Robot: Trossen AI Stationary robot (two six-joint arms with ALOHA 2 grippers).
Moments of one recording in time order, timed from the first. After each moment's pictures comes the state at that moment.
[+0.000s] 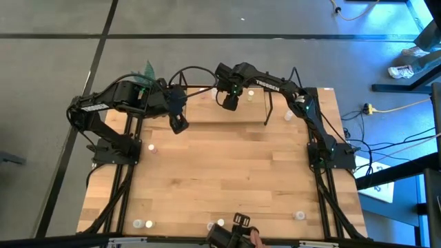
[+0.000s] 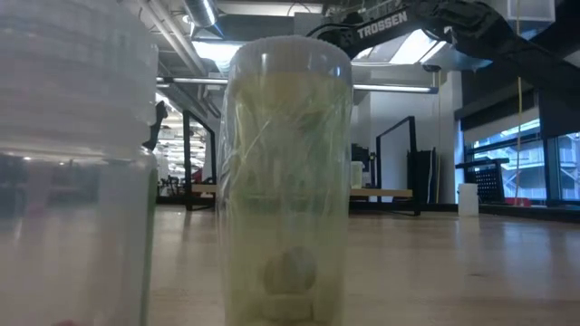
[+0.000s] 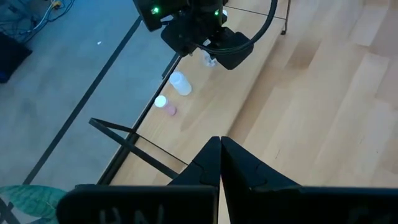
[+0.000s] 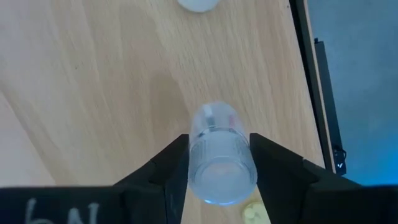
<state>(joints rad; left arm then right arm) -0.04 1.44 1.90 -1.46 -0.57 -0.39 -0.52 2.33 2.19 -1.21 0.11 -0.22</state>
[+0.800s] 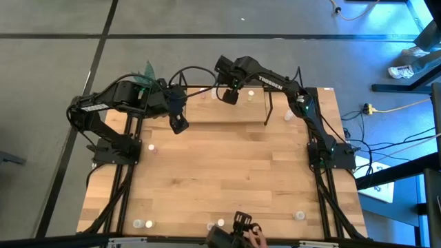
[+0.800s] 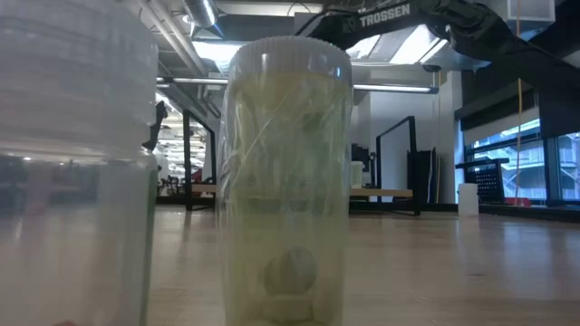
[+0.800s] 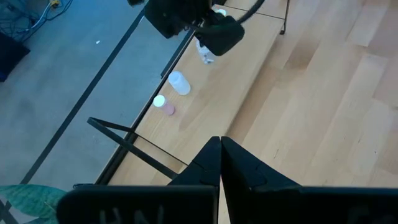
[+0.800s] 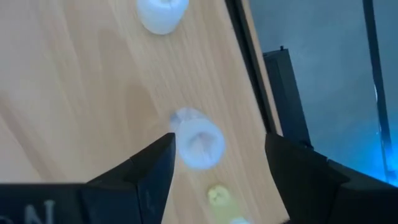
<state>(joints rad) -0.04 1.44 1.90 -1.46 -0.56 -0.39 -0.52 2.33 2.35 -1.32 0.19 -0.21</state>
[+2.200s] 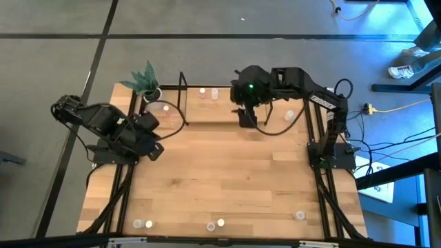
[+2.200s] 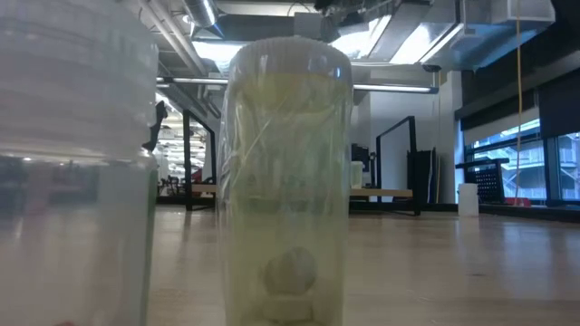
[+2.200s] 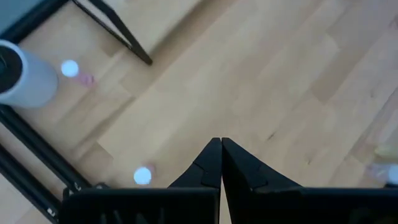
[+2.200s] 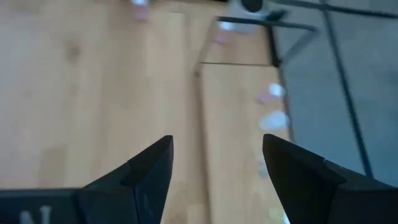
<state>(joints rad) -0.44 1.16 1.47 -1.57 -0.44 -1.17 -0.12 1.86 2.36 -1.36 0.08 -0.21</state>
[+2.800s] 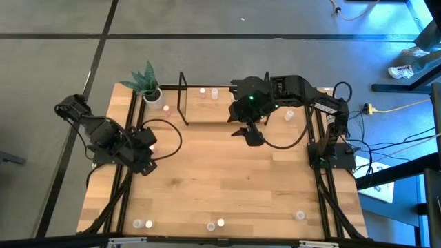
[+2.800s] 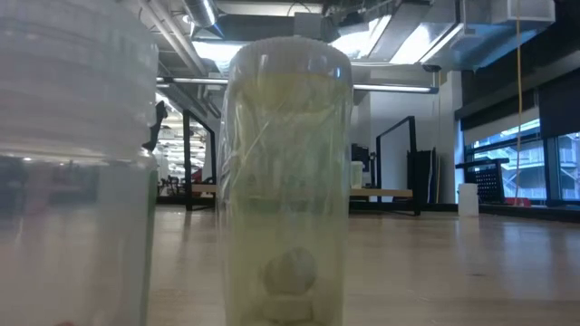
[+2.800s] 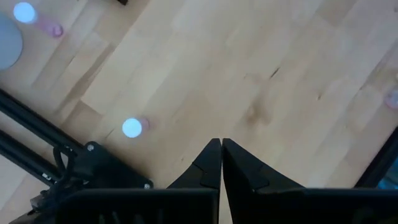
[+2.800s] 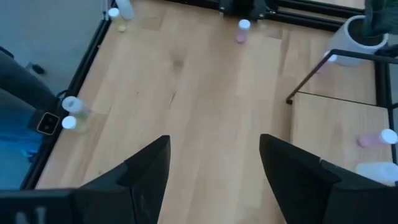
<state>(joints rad) -0.61 1.15 1.35 -1.57 -0.31 -1.25 -0.03 1.86 2.36 -1.36 -0.20 -0.21</state>
